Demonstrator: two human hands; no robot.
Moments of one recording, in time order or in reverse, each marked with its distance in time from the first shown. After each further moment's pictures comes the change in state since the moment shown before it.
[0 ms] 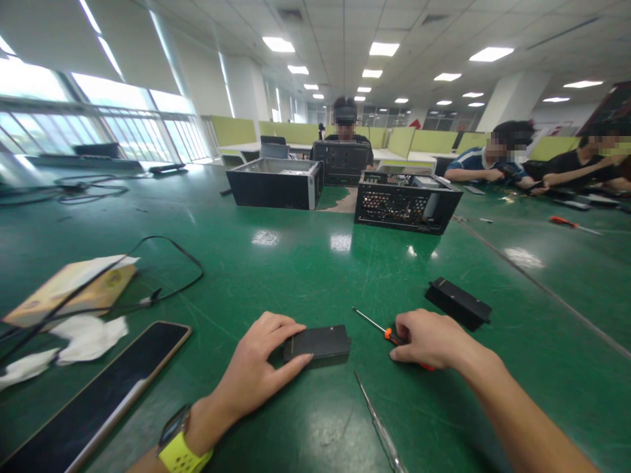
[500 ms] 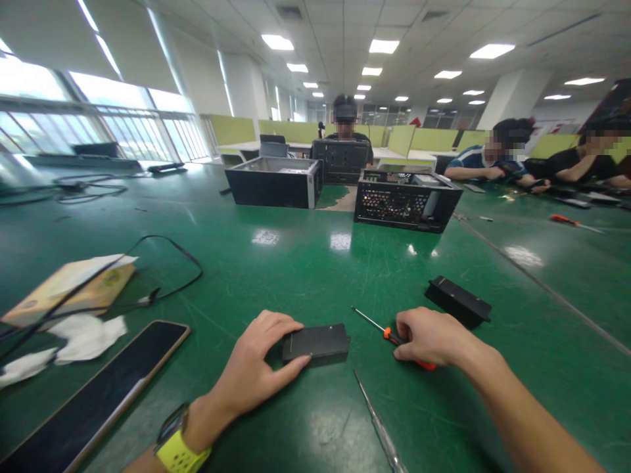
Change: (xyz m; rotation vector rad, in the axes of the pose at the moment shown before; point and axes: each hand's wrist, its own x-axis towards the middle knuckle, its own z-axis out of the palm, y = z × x) left_hand 0.001 0.001 -0.001 -0.027 0.007 -0.006; right_hand 0.001 0.006 0.000 0.047 -0.023 -0.020
